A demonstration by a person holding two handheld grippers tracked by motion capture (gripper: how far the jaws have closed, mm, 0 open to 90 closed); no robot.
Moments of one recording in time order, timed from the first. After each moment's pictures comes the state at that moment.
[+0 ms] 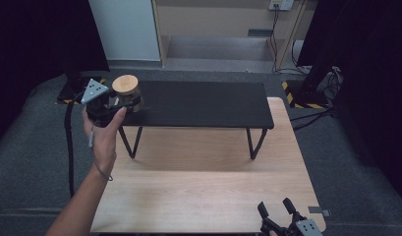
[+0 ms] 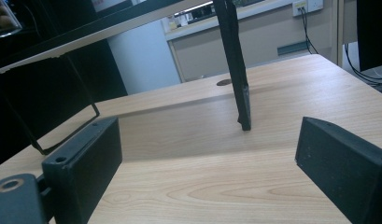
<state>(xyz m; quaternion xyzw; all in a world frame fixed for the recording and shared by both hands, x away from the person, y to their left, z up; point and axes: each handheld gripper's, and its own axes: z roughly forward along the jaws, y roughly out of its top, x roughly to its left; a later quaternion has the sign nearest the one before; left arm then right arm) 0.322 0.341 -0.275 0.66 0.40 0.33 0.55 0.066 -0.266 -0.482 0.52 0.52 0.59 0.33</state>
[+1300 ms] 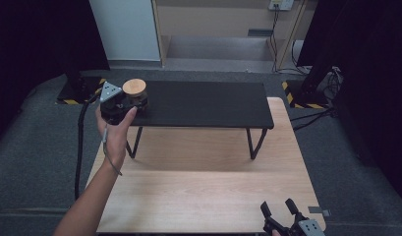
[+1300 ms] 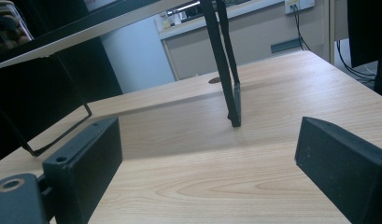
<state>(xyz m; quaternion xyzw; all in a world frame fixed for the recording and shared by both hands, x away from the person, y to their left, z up) 0.349 0.328 -0.301 0.66 0.42 0.34 0.52 0.066 -0.270 -0.486 0.53 0.51 0.59 0.33</state>
